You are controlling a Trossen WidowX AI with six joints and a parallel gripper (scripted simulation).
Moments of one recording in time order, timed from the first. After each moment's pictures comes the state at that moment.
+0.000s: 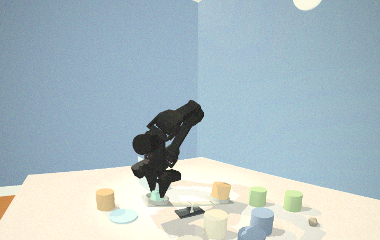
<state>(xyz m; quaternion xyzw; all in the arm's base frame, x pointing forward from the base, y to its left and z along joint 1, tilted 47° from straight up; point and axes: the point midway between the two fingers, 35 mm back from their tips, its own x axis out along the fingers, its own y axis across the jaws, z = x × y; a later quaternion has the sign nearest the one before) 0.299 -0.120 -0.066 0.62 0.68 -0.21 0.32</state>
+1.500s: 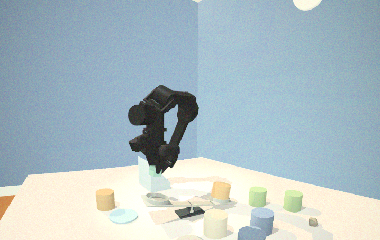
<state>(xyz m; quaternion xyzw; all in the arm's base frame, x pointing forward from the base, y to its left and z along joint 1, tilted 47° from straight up) 0.299 -0.180 -0.016 0.62 0.68 -0.22 0.32</state>
